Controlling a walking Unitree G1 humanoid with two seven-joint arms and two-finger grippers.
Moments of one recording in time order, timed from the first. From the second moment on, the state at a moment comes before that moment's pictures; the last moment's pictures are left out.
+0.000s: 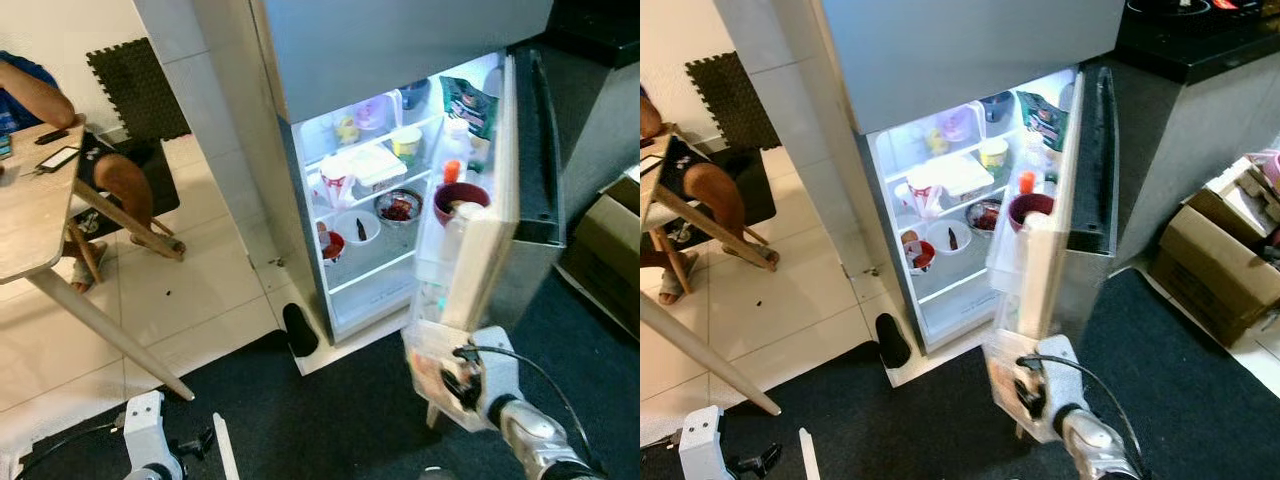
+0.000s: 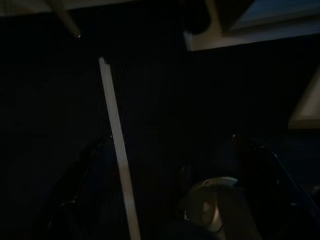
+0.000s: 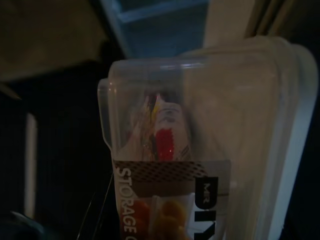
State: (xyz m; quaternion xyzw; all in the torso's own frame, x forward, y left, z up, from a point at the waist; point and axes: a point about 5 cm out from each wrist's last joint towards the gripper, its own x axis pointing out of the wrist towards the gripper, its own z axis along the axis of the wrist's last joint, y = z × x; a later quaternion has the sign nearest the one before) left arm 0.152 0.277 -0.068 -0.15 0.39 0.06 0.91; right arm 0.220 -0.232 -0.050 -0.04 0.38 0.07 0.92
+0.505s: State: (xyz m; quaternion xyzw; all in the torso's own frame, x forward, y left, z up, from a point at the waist) left arm 0.151 0.274 -0.070 -0.15 0.40 0.06 0.90; right arm 0.173 -0.337 -0.036 -0.08 0.41 -0.21 0.88
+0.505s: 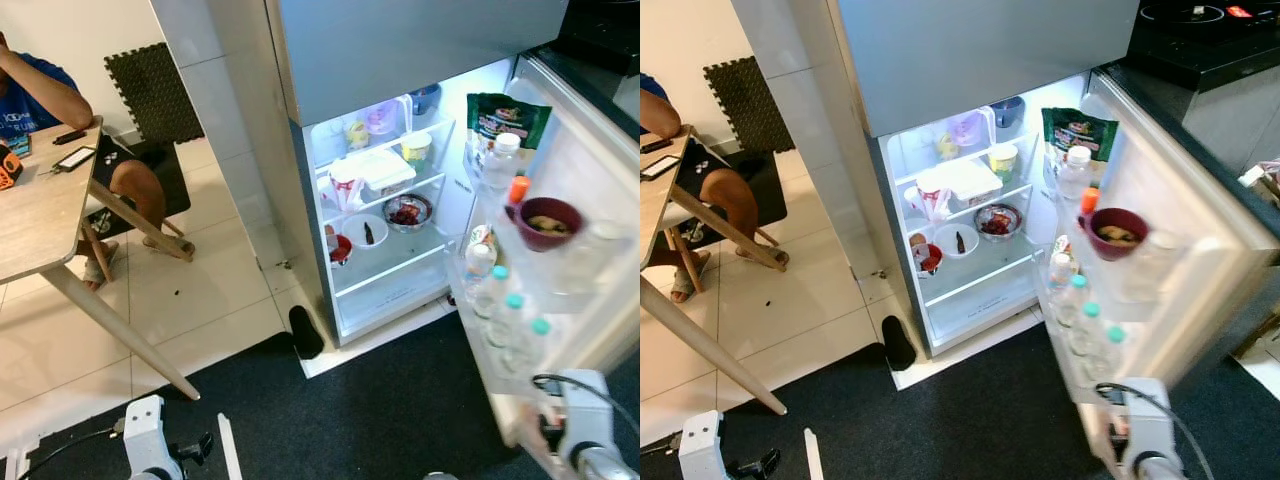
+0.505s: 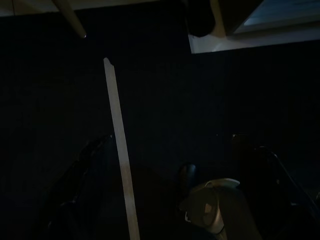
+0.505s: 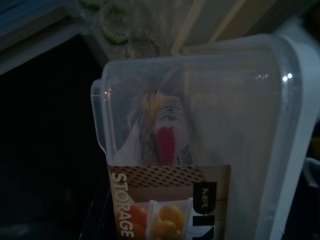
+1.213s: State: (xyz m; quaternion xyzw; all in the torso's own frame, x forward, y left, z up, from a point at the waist) left arm 0.143 0.263 -0.079 -0.11 0.42 0.08 0.90; right arm 0.130 -0.231 -0.097 0.01 0.52 0.00 0.85
